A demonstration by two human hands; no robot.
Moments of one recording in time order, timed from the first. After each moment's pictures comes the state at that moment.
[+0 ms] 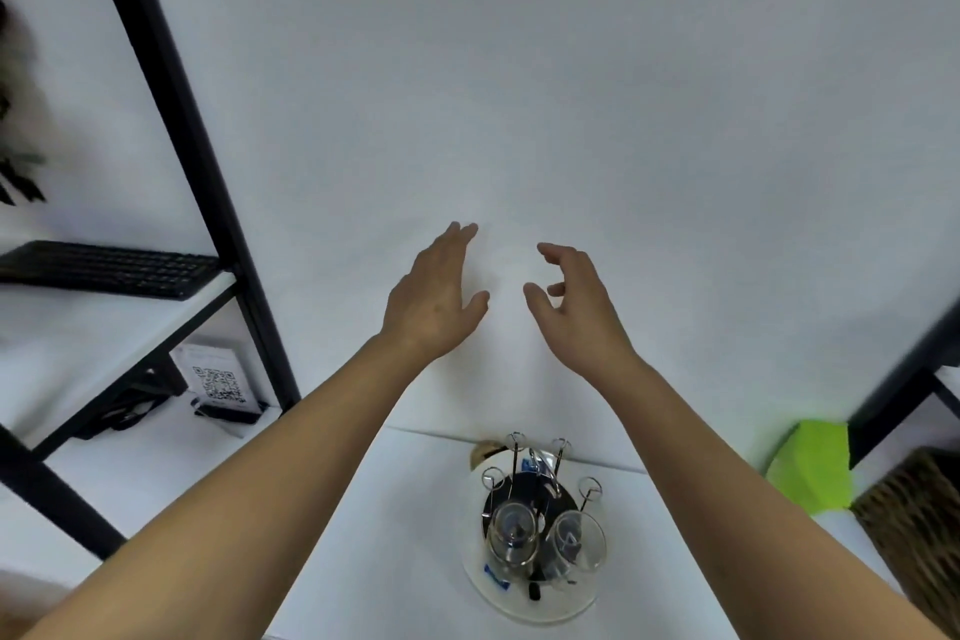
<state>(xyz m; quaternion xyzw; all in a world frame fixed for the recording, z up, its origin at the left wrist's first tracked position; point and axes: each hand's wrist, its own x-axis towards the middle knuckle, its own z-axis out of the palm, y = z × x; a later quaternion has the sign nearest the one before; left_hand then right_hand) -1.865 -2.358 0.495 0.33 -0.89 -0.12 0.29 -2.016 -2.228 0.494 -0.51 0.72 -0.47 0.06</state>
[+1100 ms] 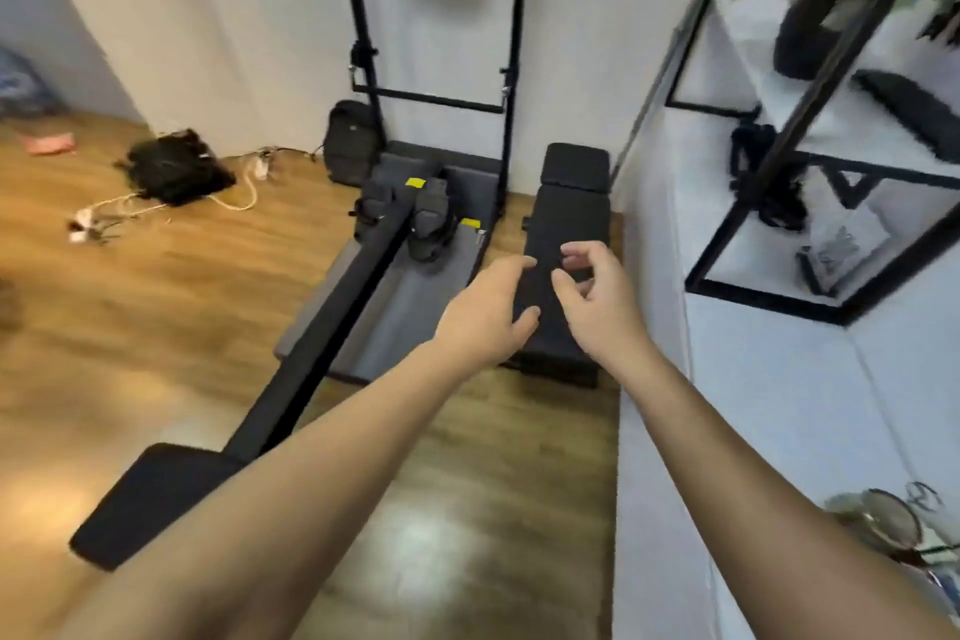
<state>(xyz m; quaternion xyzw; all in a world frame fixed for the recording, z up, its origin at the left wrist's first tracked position) -1.618 -1.806 0.393 0.86 -0.40 -0.04 0.32 -1.704 -1.945 0.409 -0.85 0.20 -0.23 0.43</state>
